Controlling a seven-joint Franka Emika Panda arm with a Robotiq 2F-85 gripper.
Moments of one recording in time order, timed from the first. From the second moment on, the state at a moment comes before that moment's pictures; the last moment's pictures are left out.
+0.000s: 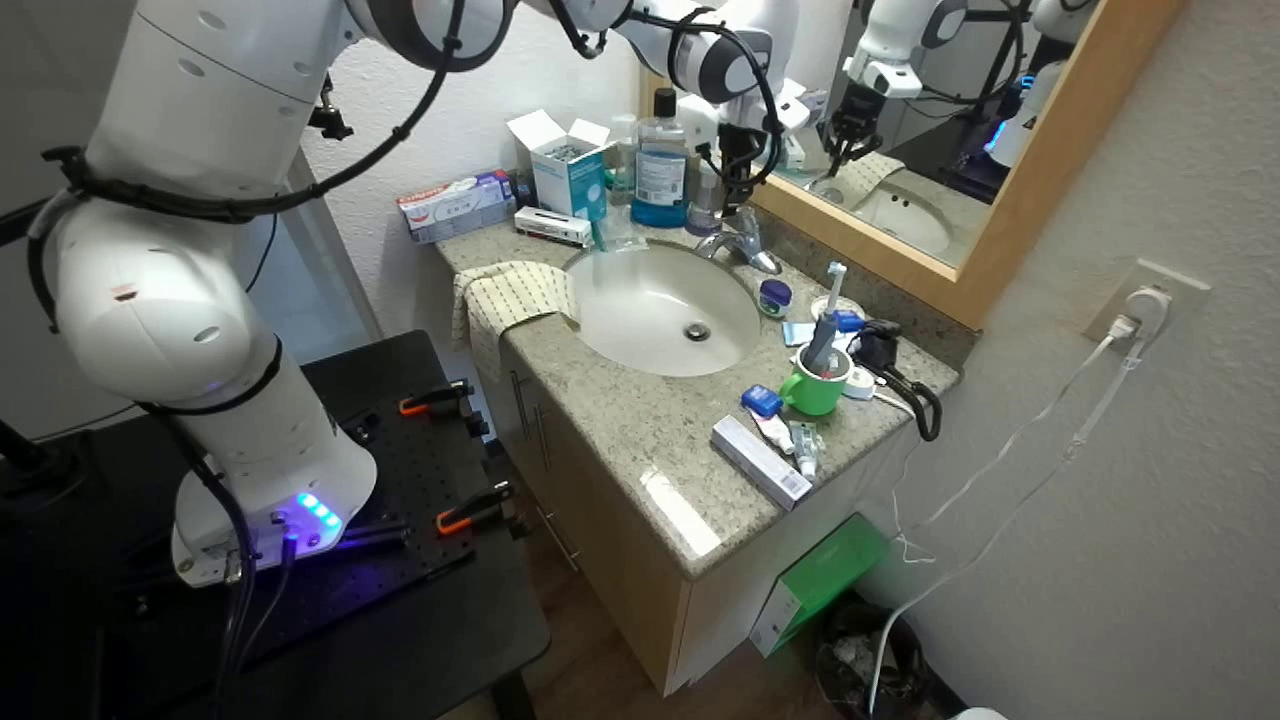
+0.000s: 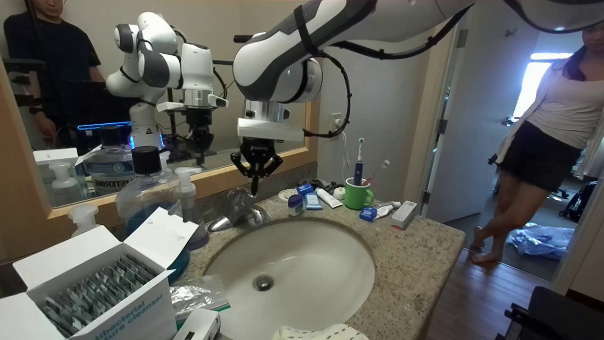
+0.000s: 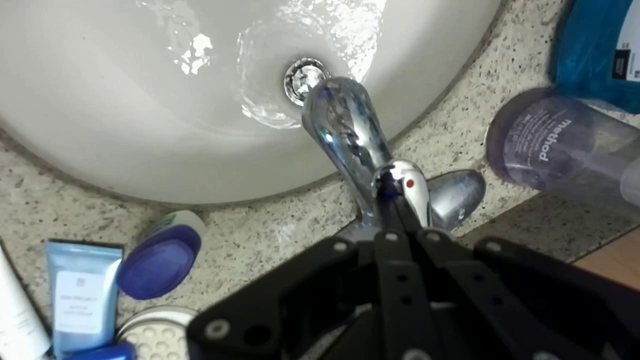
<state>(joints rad) 0.14 0.71 0.01 -1.37 0.09 2.17 0.52</state>
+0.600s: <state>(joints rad) 0.14 0.70 0.01 -1.36 0.10 2.12 0.52</state>
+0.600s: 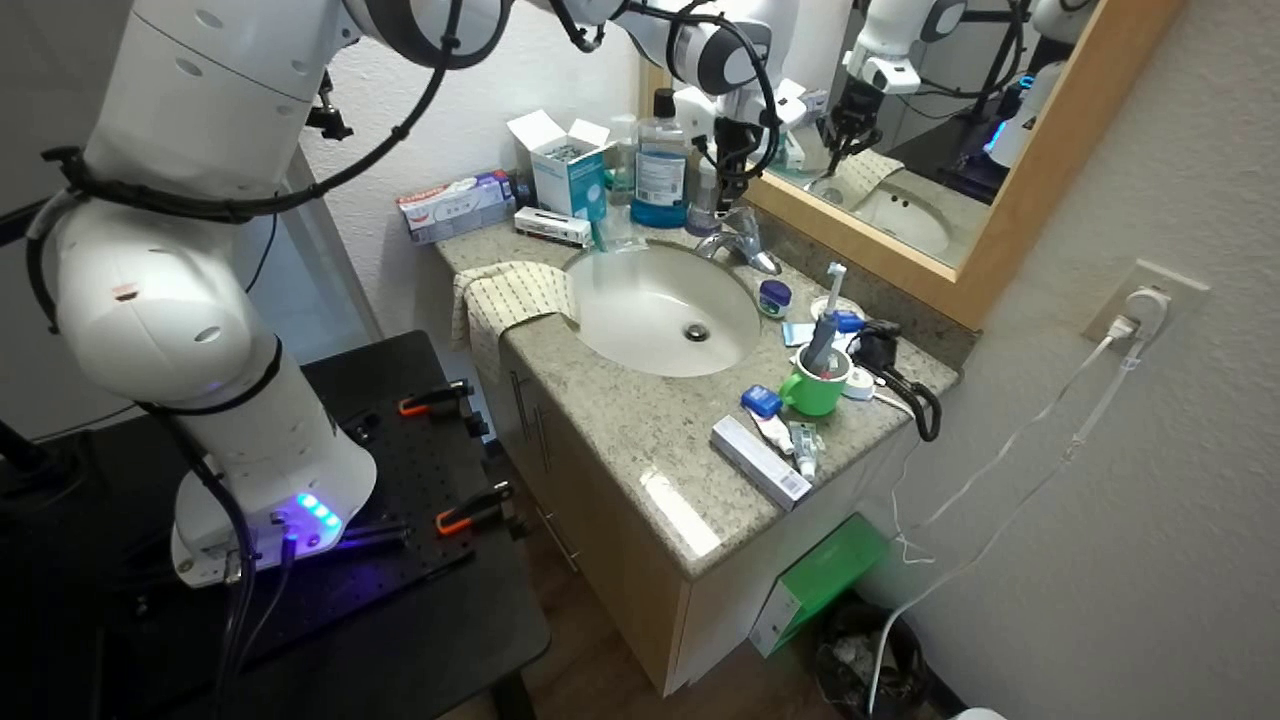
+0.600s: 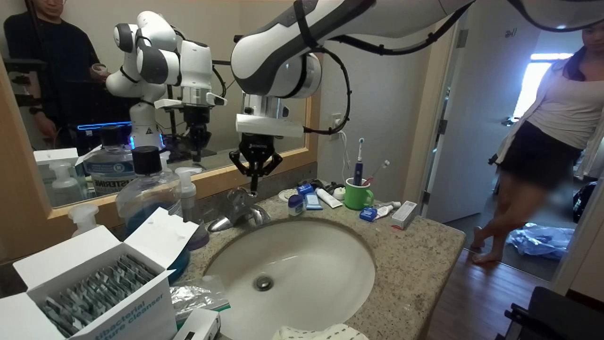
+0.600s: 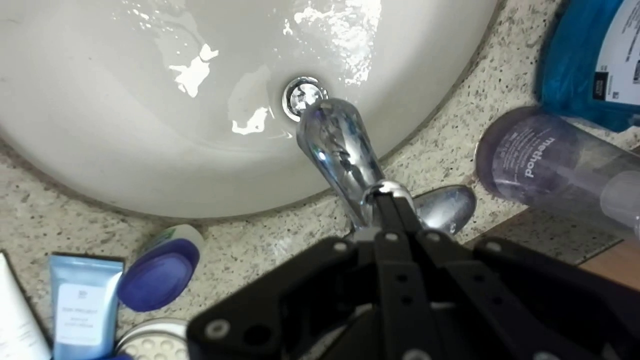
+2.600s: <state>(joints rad) 0.21 0.18 0.05 -1.97 -0.18 2.11 0.14</state>
